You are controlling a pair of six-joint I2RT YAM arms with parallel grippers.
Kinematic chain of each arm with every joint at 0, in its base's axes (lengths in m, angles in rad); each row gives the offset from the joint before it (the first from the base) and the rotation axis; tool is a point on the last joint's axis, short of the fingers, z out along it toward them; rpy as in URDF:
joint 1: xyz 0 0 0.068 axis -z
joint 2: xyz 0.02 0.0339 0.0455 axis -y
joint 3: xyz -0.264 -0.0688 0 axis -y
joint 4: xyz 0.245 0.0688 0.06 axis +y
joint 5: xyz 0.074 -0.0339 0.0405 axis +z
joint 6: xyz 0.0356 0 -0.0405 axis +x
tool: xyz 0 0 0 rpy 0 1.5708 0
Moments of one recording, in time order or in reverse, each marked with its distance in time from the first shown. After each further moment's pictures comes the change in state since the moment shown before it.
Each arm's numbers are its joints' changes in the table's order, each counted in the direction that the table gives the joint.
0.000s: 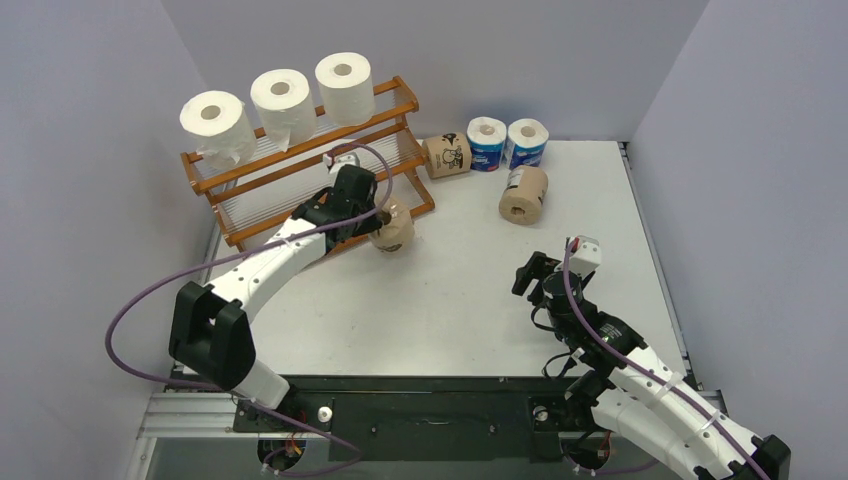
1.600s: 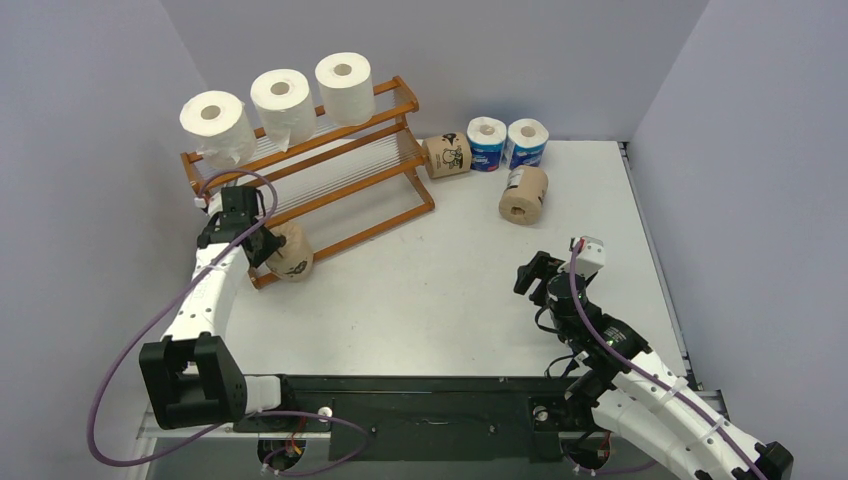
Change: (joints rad) left arm -0.618 0.207 -0.211 0.150 -0.047 0.000; right arm 0.000 0.036 0.000 -0.007 0.001 -0.001
